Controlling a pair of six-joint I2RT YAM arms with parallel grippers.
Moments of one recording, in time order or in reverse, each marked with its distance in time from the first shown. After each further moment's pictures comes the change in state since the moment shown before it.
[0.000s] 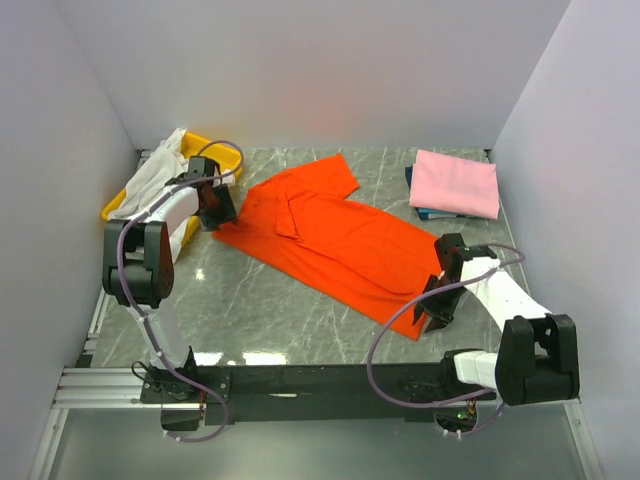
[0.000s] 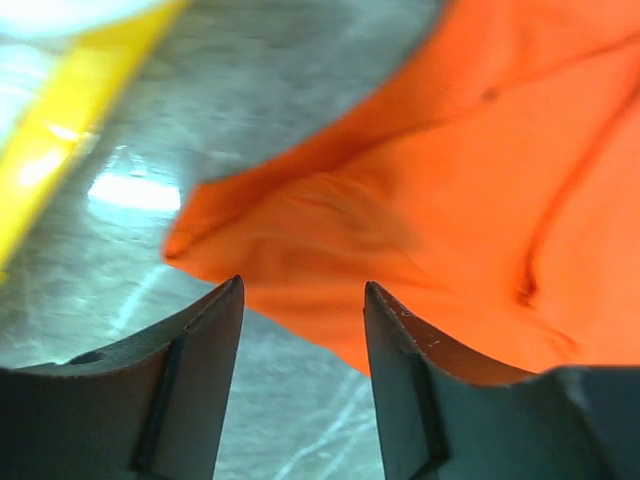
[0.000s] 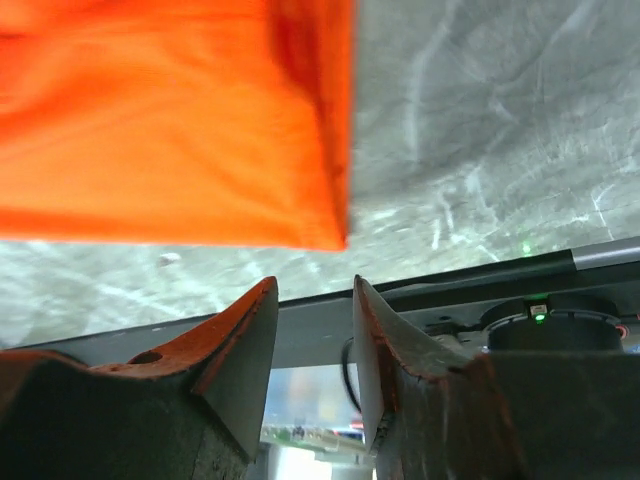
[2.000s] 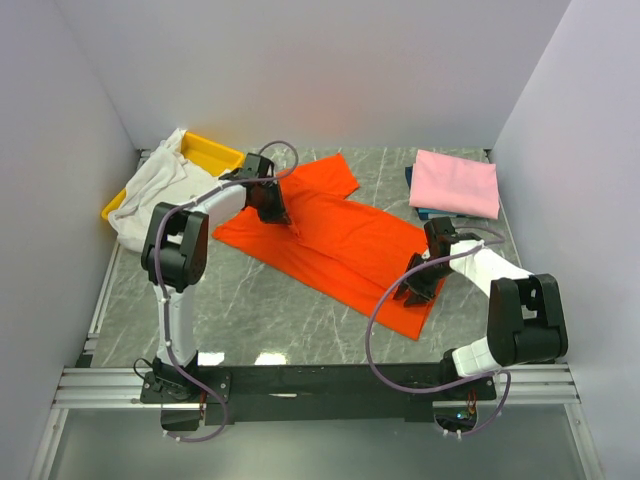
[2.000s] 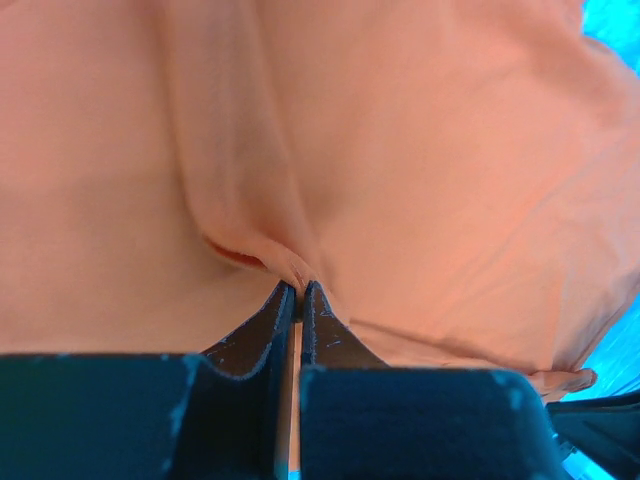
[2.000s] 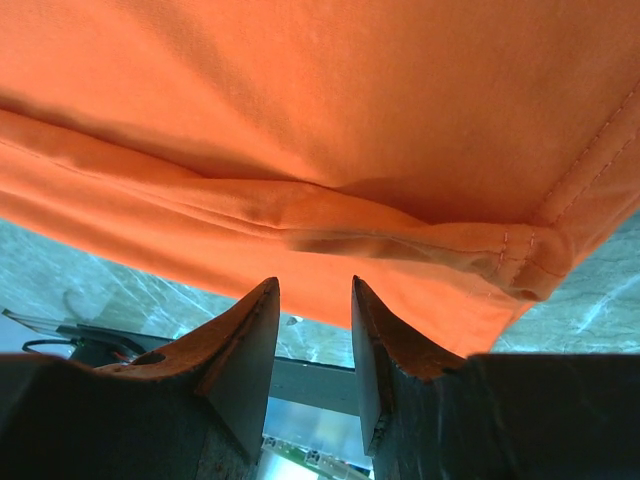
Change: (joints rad) left arm -0.257 0.206 0.193 0.095 0.259 -0.148; right arm 0.033 0.206 0.103 0.280 -0.152 -0.013
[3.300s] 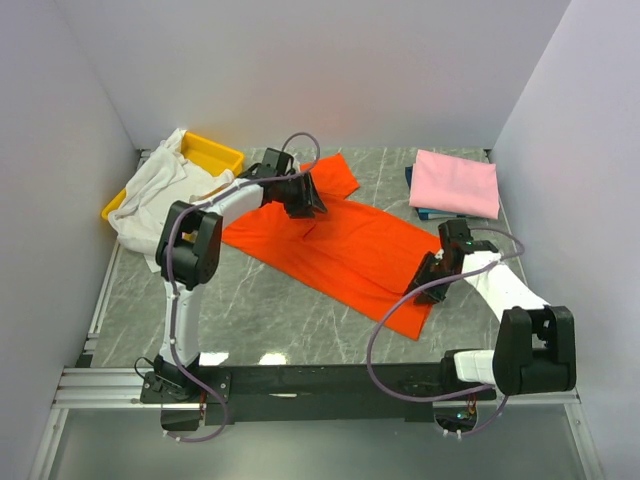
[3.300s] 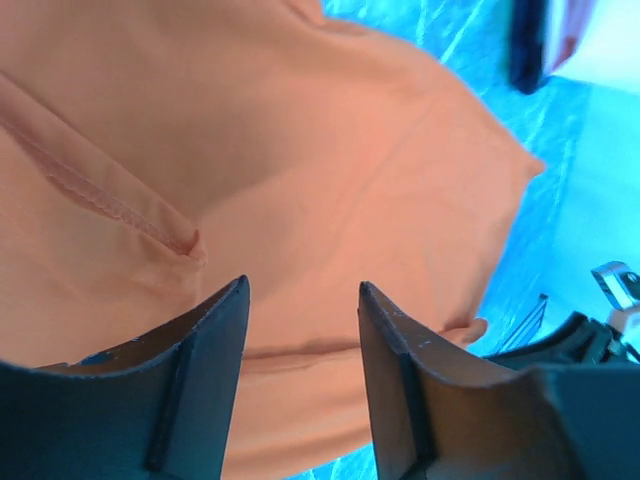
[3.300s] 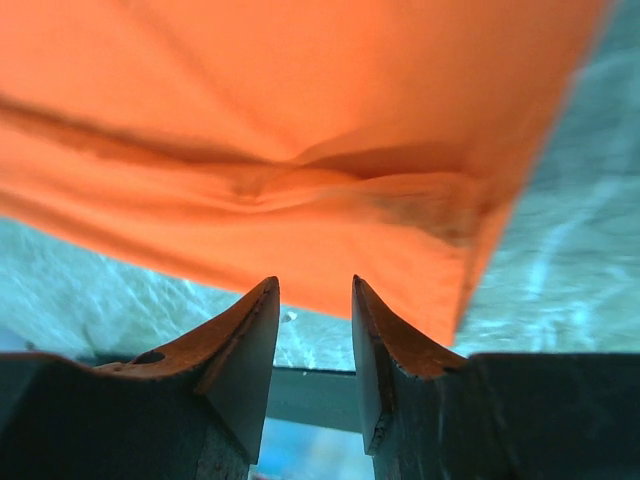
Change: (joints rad) left arm -0.084 0.080 0.123 0.125 0.197 -0.089; right arm -0.059 -0.163 -0.042 -0.027 0.050 0.021
